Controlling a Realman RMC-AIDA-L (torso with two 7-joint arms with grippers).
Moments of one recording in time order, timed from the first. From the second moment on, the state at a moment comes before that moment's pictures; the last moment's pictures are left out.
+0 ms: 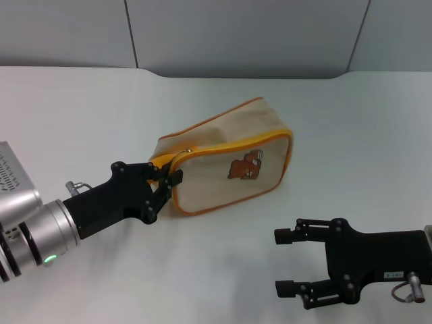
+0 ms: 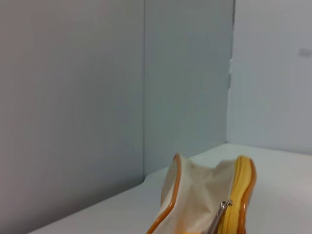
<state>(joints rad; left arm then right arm) -0.55 -2.08 0.26 0.16 2.07 1.39 -0.66 0.52 2.06 -0.73 -0.46 -2.05 -1.75 1.09</state>
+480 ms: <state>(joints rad) -0.48 -2.00 0.37 0.28 2.08 1.62 -0.71 0.46 2.06 -0.72 -0.47 -1.91 -1.80 1.00</state>
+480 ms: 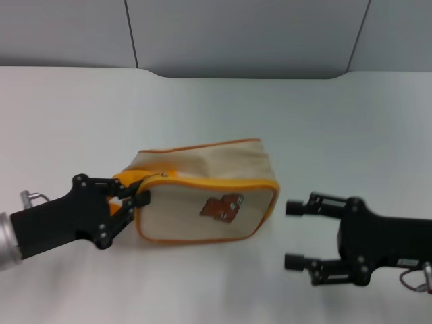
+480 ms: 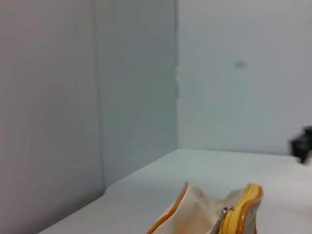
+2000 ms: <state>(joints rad) -0.61 -2.01 0.48 0.34 2.08 1.73 -0.73 0.65 2.09 -0.77 -0.21 -1.69 -1.56 0.10</state>
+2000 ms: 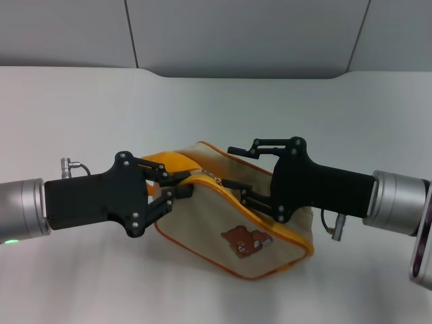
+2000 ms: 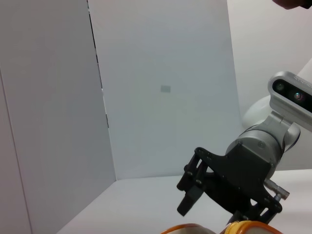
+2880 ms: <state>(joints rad) -0.62 -2.02 0.47 0.34 2.07 1.72 -0.73 0.66 2.09 -0.81 -0.17 -1.69 -1.57 0.04</state>
